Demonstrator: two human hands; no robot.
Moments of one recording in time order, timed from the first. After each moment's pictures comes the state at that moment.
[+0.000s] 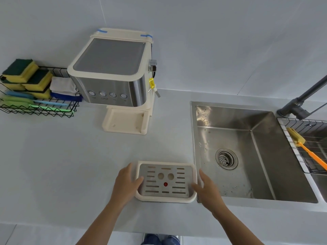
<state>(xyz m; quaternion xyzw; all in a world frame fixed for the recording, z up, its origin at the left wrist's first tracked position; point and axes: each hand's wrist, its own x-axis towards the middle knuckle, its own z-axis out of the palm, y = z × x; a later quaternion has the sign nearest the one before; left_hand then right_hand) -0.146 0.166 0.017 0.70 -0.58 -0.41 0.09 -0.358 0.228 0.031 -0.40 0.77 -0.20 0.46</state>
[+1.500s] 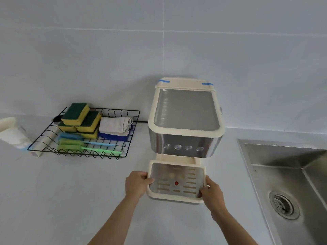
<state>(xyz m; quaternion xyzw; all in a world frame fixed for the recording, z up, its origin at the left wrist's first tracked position) -0.001 -0.008 0.023 0.70 -0.52 -0.43 0.23 -0.204 0.062 0.028 -0.34 0.78 -0.32 0.42</state>
